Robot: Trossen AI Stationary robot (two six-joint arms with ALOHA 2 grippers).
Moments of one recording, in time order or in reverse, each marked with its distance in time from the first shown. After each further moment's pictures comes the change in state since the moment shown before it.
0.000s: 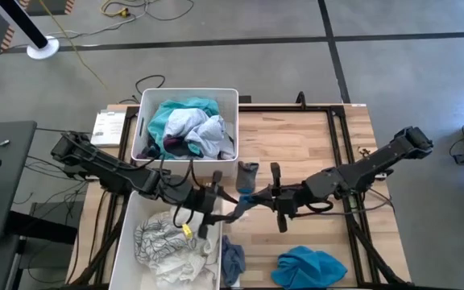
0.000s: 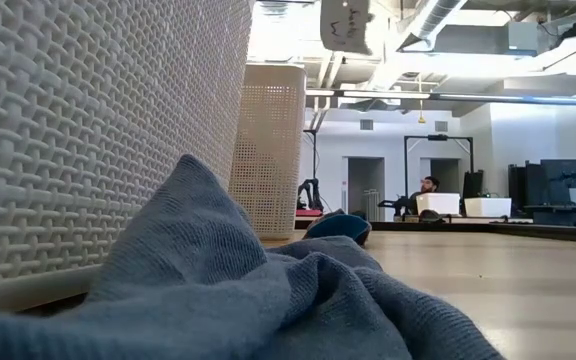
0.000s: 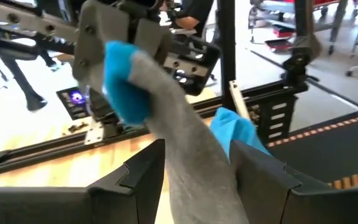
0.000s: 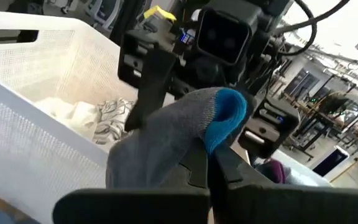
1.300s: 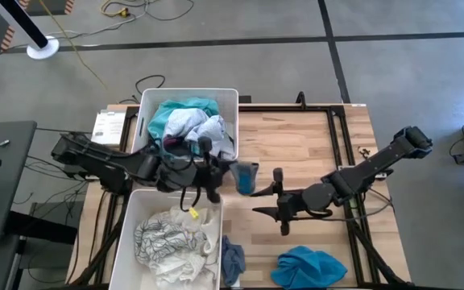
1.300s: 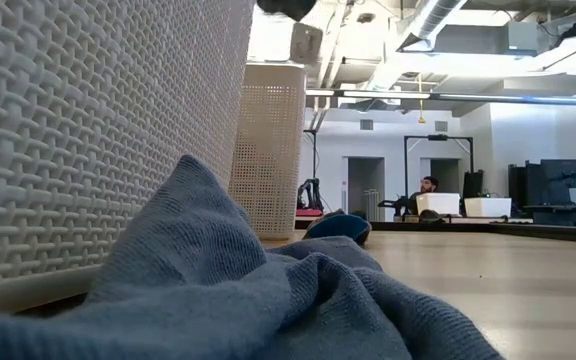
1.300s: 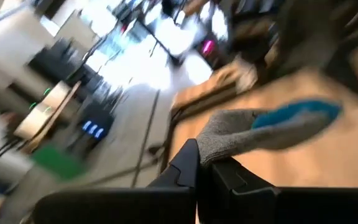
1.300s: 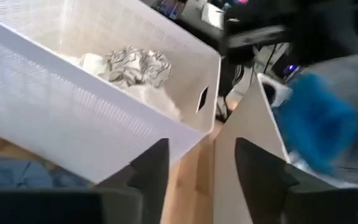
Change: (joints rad) left arm 0.073 -0.002 0.208 -0.311 -0.501 0.380; right arm 0.064 0.001 0.000 -0.214 0.127 0.163
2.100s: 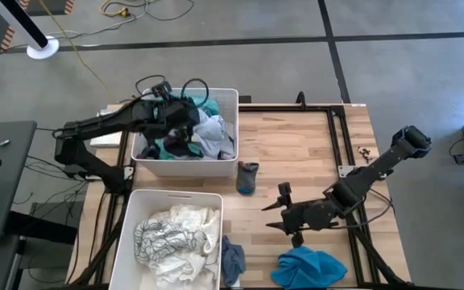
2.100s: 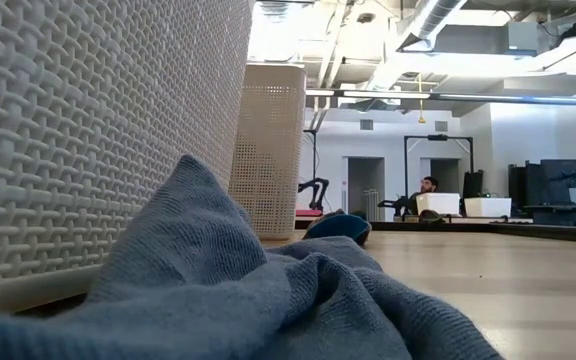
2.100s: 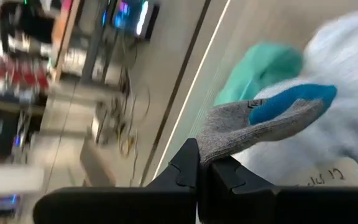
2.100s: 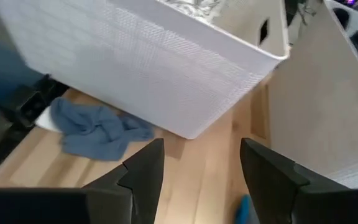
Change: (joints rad) left arm 0.471 0.000 0.283 -1.023 -0.240 -0.385; right arm 0.103 0.007 0.000 -0.277 0.000 0.294
